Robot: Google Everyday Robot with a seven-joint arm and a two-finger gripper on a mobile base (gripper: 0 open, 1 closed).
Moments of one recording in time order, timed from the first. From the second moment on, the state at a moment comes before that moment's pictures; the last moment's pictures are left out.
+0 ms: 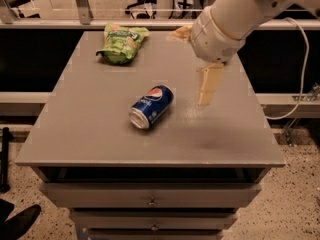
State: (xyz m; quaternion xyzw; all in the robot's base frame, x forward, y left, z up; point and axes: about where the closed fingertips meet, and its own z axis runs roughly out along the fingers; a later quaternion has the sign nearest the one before) arm 0.539 -0.069 0.938 -0.80 0.54 0.02 0.27
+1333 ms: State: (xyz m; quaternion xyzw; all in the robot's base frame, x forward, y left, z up) arm 0.554 0.011 0.847 -0.92 0.37 -0.03 0.15
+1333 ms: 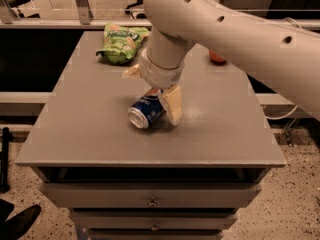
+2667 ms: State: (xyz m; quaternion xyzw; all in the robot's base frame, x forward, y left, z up) arm 0.561 0.003 0.841 -0.93 0.36 -0.05 0.10
